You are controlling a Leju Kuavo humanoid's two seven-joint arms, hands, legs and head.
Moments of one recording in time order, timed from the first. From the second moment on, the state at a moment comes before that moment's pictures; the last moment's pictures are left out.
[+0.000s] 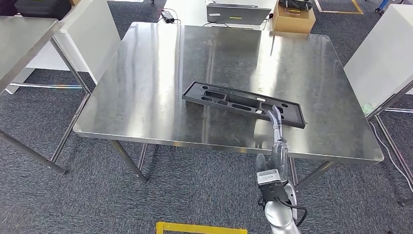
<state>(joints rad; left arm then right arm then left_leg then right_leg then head) -0.02 -0.12 0.68 -0.51 -0.29 0.17 -0.70 0.04 0.15 0.11 -1.69 0.38 -0.40 -0.61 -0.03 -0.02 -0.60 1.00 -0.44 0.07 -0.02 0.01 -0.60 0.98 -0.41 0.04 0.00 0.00</state>
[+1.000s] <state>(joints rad) -0.01 -0.14 0.78 -0.55 -0.30 0.14 -0.70 0.18 0.15 0.10 -1.87 0.44 -0.51 -0.66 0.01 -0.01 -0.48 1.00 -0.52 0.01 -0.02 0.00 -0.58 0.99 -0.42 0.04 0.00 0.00</state>
